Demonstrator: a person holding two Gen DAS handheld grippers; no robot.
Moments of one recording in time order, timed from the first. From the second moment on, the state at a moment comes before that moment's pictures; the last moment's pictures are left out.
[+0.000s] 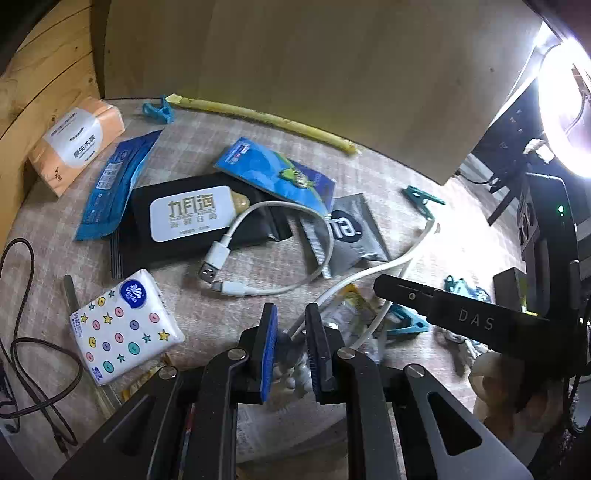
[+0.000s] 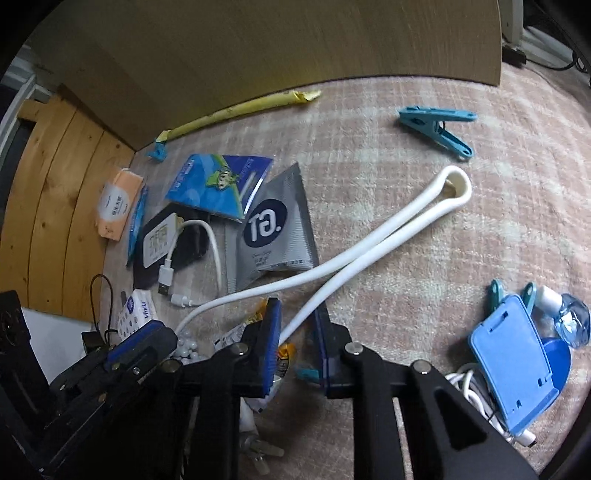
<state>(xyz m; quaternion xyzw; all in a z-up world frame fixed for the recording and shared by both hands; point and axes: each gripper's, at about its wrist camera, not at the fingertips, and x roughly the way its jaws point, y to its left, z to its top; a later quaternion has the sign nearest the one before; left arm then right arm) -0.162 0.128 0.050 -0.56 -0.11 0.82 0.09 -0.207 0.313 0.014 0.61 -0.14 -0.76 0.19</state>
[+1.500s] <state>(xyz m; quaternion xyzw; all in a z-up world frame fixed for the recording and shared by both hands) -0.066 0.346 0.137 -0.50 0.04 0.80 0.32 -0.071 0.496 0.139 0.49 -0.16 -0.85 0.11</state>
